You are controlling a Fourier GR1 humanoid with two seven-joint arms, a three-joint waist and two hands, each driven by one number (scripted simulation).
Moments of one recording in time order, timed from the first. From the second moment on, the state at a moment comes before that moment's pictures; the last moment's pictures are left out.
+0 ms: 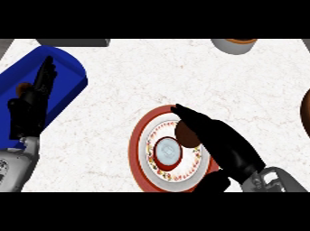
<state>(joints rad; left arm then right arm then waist) -0.26 0.40 -0.14 -1.54 0.01 0.31 0.17 -0.38 -0.38 0.58 -1.91 0.20 0.21 0.75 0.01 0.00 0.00</state>
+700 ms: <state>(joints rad) -0.20 0.35 -0.08 -1.59 -0.05 0.26 0.16 -0.36 -0.18 0.61 -1.66 0.40 0.28 0.75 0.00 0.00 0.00</state>
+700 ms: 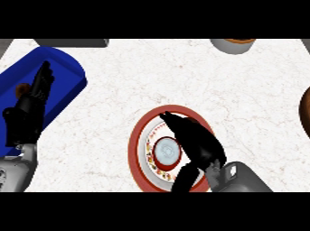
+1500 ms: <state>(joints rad) -0.20 0.27 -0.03 -1.60 -0.12 0.20 0.17 -0.35 -0.07 0.58 -1.48 0.63 0.28 0.49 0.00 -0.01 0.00</state>
